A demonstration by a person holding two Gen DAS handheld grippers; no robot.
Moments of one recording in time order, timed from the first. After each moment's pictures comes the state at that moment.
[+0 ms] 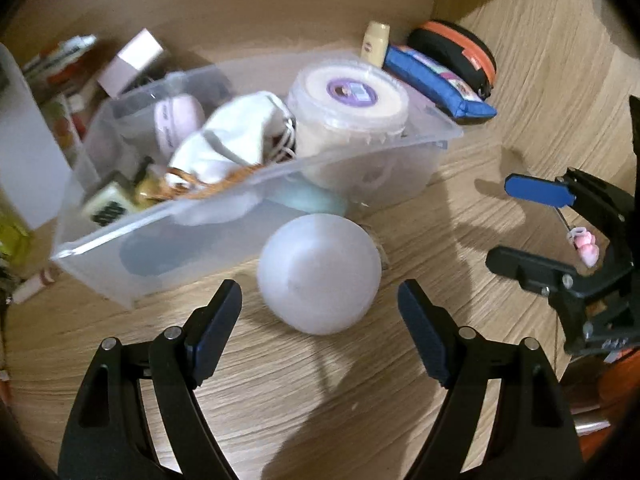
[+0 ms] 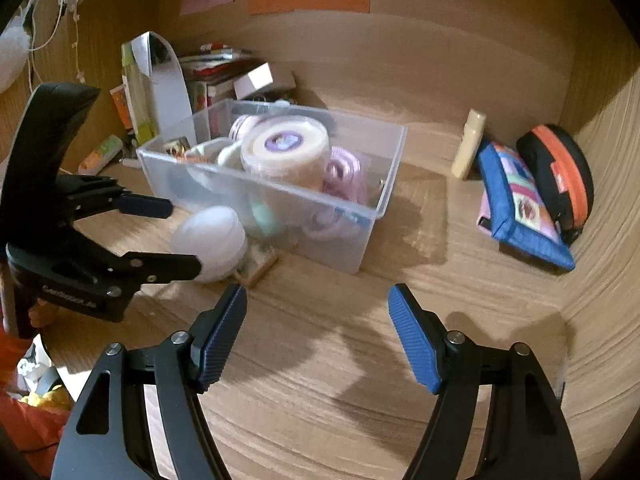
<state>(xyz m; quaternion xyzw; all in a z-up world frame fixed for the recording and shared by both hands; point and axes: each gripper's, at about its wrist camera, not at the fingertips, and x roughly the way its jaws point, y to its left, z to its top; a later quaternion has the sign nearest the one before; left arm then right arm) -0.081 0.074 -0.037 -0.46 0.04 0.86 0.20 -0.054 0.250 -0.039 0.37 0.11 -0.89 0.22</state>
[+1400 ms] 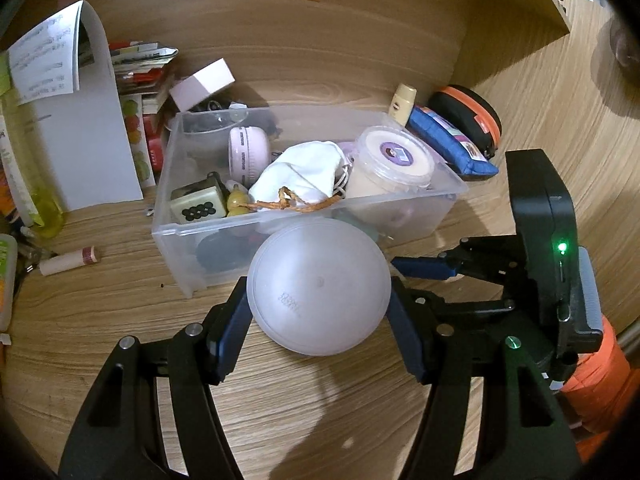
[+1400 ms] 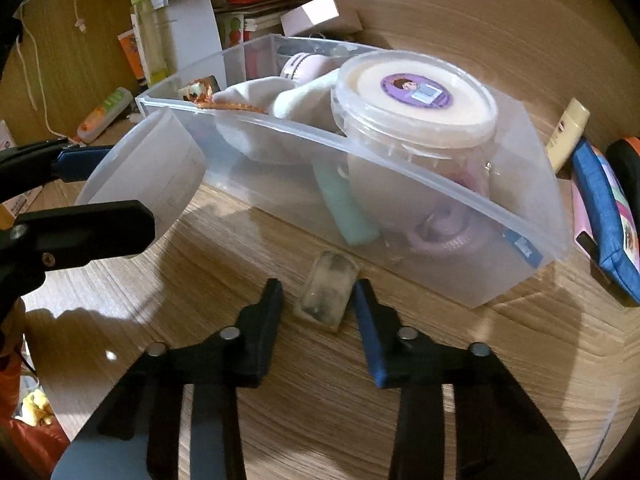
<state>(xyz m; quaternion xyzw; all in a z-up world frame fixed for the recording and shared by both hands) -0.045 0.025 -0.006 -0.39 -0.02 0.90 0.17 -0.090 0.169 -0.084 0.43 0.14 -0.85 0.27</state>
